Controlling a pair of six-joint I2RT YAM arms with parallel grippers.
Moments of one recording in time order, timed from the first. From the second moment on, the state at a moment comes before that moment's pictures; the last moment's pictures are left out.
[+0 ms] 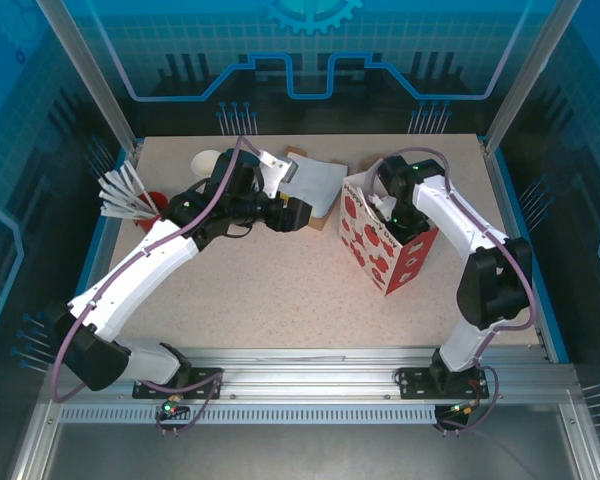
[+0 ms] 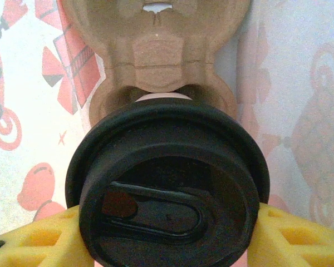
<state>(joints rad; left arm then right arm) -0.56 1.37 1.40 -0.66 0.29 -0.22 0.30 1.73 1.50 -1.37 0.02 -0.14</state>
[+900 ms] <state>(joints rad) -0.56 1.36 1.38 -0.65 0.30 -0.22 0.30 1.71 1.48 -1.33 0.03 -0.13</state>
